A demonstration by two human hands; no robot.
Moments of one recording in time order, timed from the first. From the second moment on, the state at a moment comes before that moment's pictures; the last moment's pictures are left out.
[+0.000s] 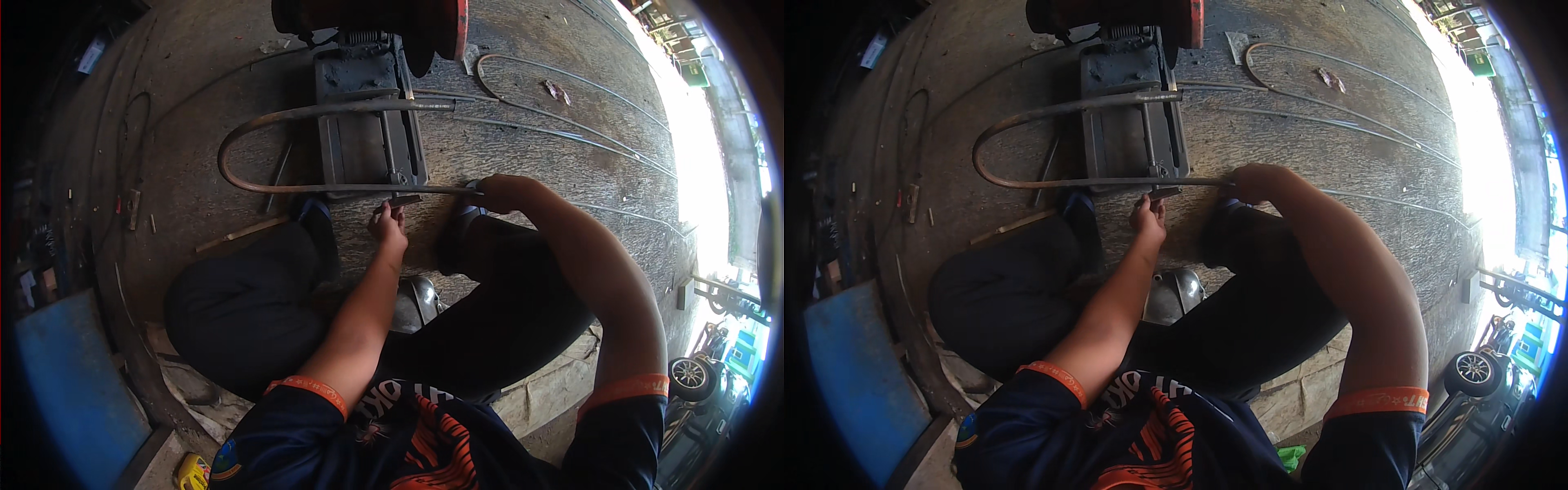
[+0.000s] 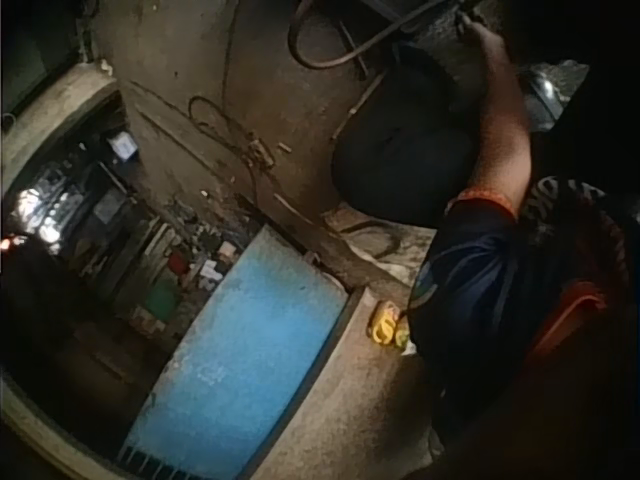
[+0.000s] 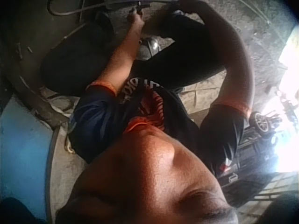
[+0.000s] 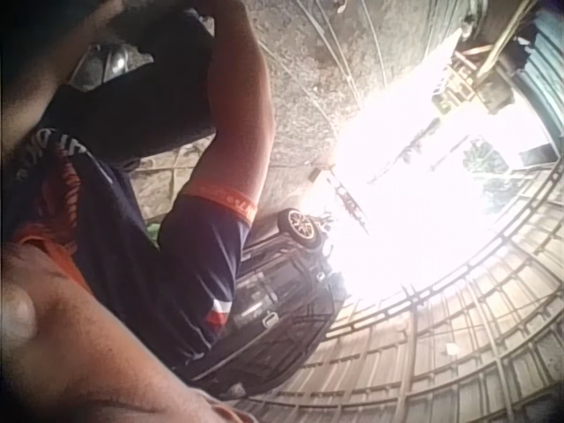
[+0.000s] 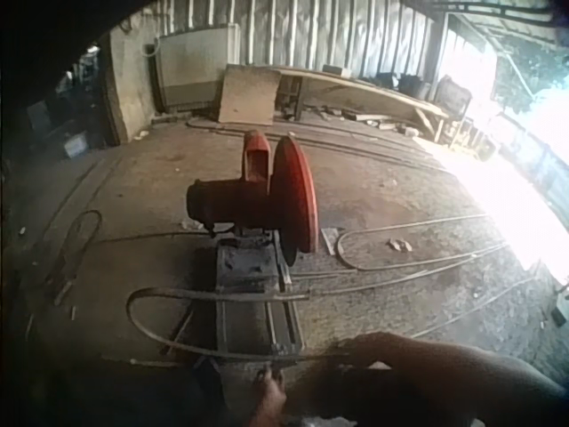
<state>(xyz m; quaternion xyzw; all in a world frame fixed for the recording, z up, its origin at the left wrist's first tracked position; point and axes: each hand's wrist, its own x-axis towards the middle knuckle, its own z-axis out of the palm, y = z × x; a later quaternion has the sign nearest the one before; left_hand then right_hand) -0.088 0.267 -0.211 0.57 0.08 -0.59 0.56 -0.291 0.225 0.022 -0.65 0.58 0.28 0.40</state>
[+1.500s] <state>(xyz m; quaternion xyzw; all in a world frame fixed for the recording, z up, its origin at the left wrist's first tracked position) -0.085 0.288 -0.216 0.67 -0.11 -0.53 0.50 -0.287 0.224 0.021 -0.64 0.59 0.31 0.39</state>
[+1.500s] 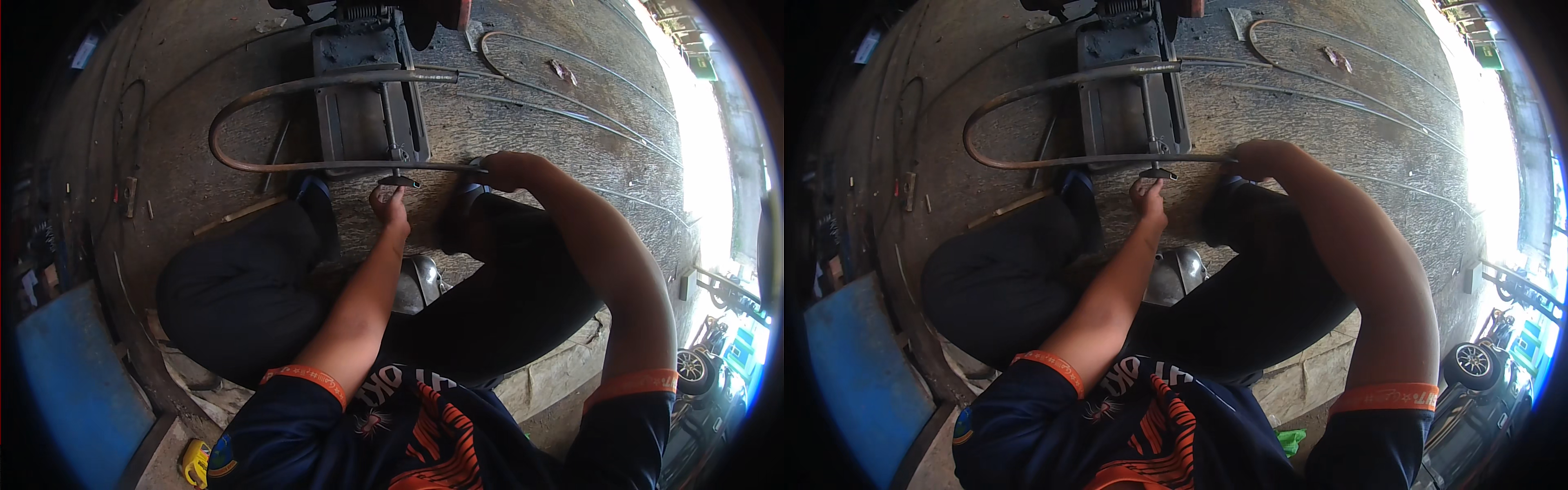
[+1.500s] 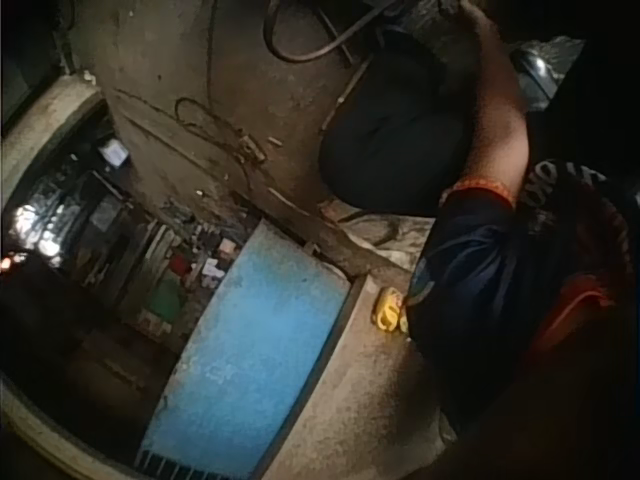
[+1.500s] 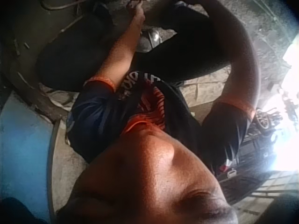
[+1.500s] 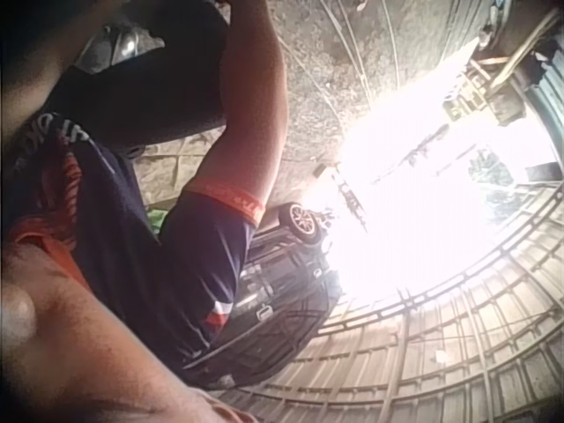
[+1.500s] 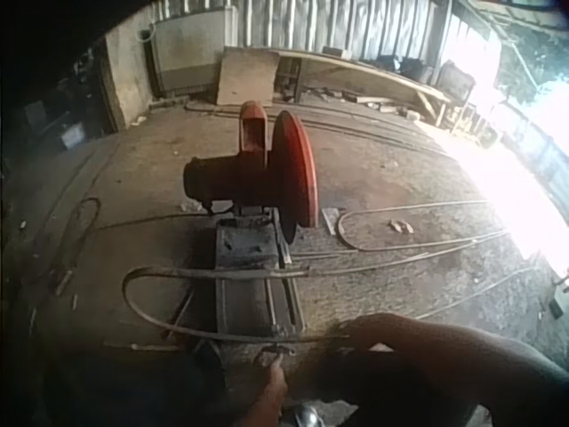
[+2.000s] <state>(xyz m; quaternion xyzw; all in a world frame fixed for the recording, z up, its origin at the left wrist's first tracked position) -0.079 0.292 -0.194 0.71 -0.43 -0.46 0.32 -0.286 0.224 0.022 -0.67 0.56 0.30 0.38</state>
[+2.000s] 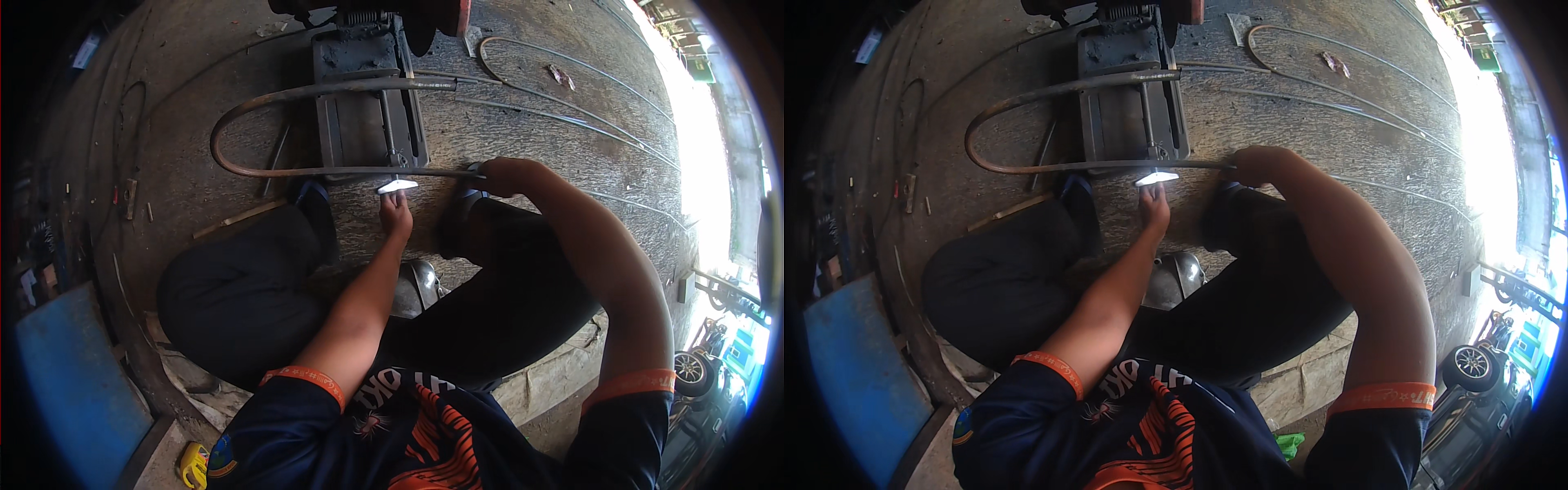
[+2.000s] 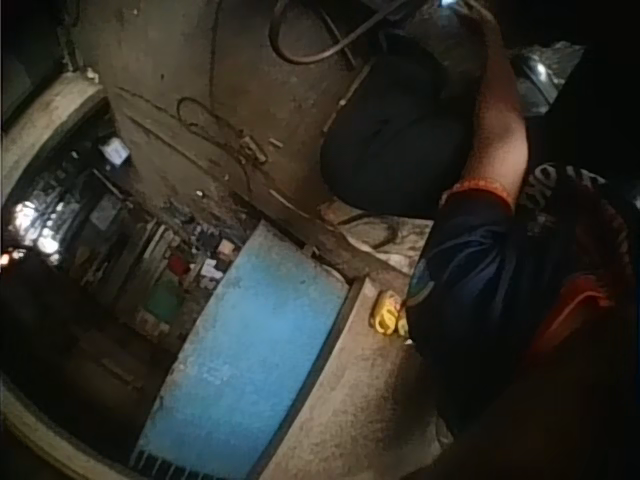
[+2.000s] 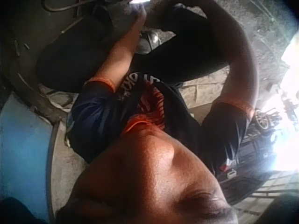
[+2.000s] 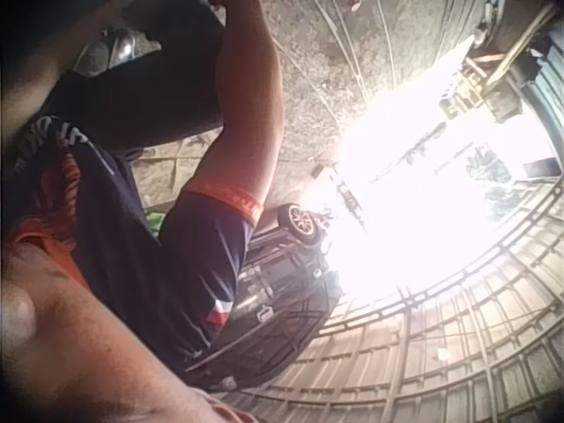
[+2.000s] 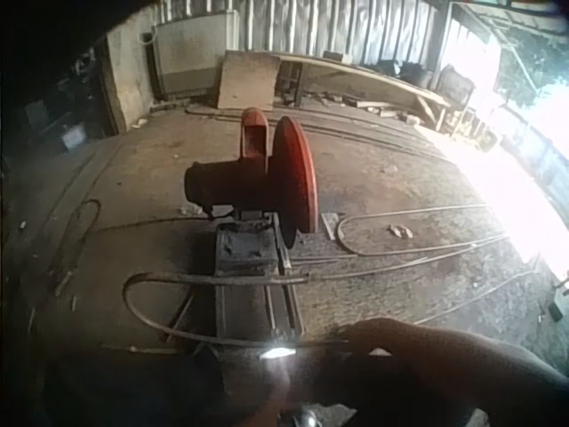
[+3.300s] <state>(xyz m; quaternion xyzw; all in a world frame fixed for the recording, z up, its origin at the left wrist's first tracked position) -0.082 0.277 -0.210 0.72 0.00 -0.54 0.43 -0.285 0.225 0.023 -0.68 0.55 0.30 0.38</state>
